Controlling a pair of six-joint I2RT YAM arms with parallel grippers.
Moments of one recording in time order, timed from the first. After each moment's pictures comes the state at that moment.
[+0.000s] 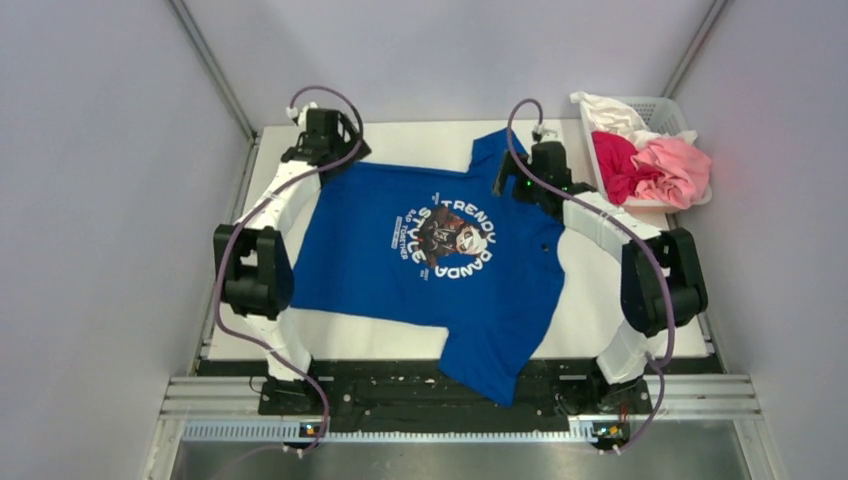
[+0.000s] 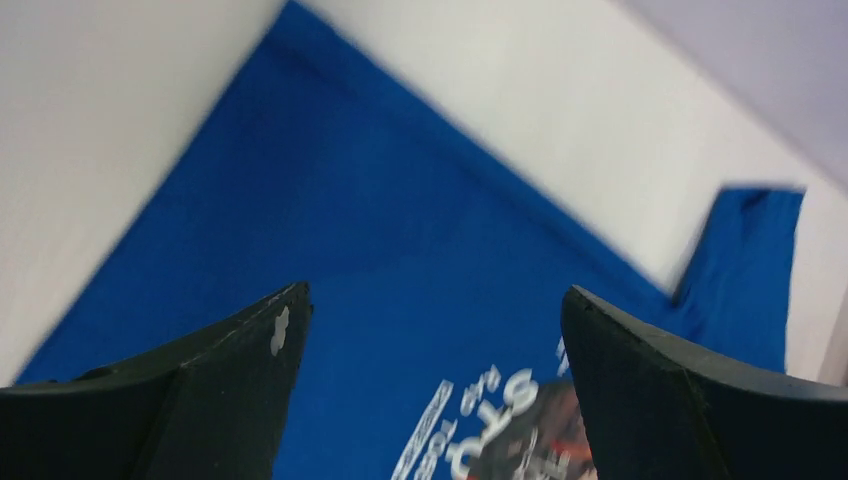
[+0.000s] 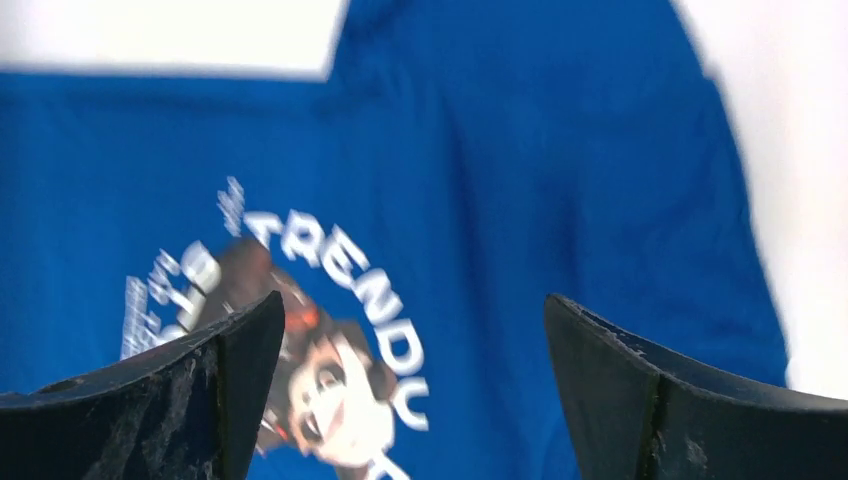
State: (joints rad) left arm -0.12 1.90 1.65 -0.39 -0.19 -0.67; right arm 0.31 1.70 1.22 -0.07 0.04 0.42
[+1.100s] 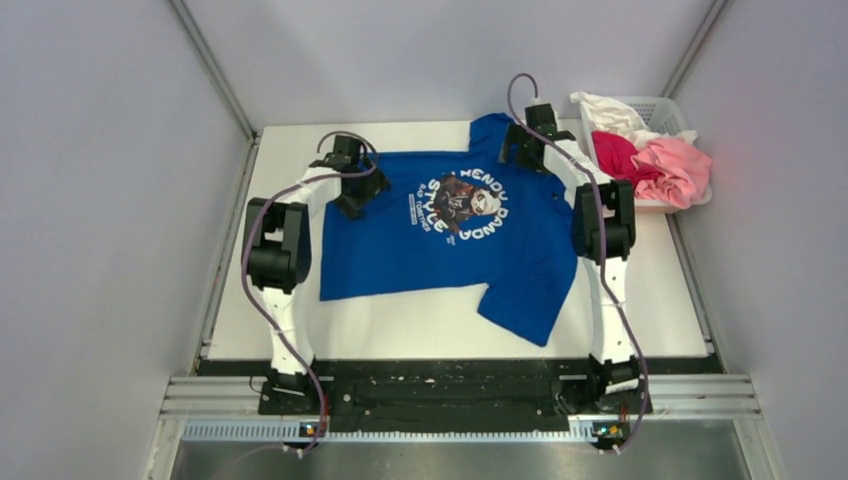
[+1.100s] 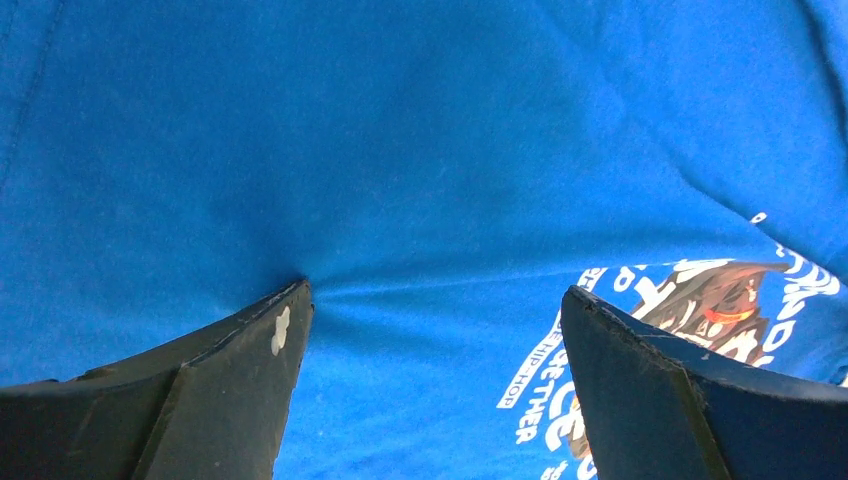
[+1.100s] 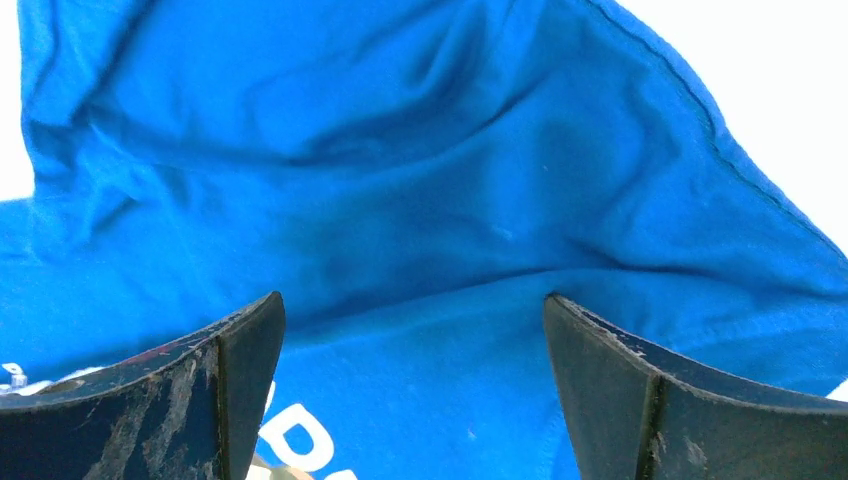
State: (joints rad) left arm -0.17 2.08 1.54 -0.46 0.02 -0.89; right arm 0.18 2.43 2.08 -0.46 0.08 0.40
